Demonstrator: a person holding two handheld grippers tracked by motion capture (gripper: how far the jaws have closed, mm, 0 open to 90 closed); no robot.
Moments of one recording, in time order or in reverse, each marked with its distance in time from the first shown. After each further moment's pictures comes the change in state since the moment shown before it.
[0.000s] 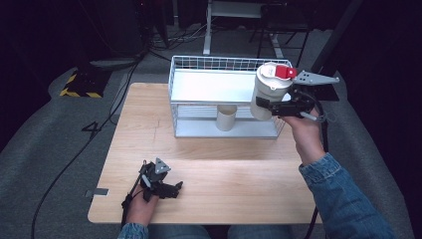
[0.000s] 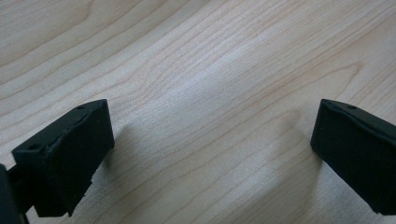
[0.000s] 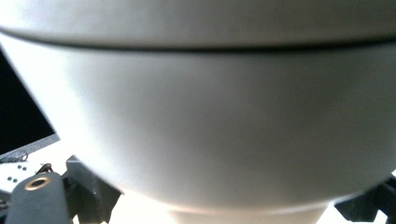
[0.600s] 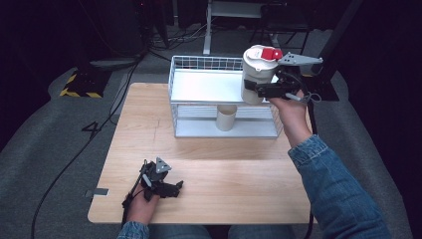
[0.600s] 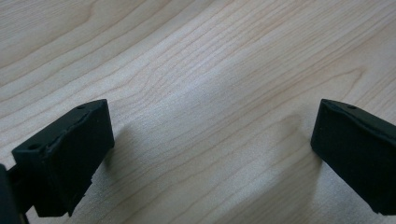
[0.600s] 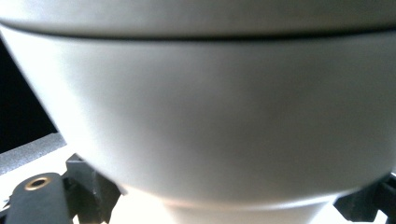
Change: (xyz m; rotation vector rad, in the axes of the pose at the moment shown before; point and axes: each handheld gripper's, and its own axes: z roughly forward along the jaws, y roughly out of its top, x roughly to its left) left arm -0.001 0.002 0.002 0.002 0.006 -0.013; right arm -0.007 0.035 0.041 0.004 -0.037 -0.028
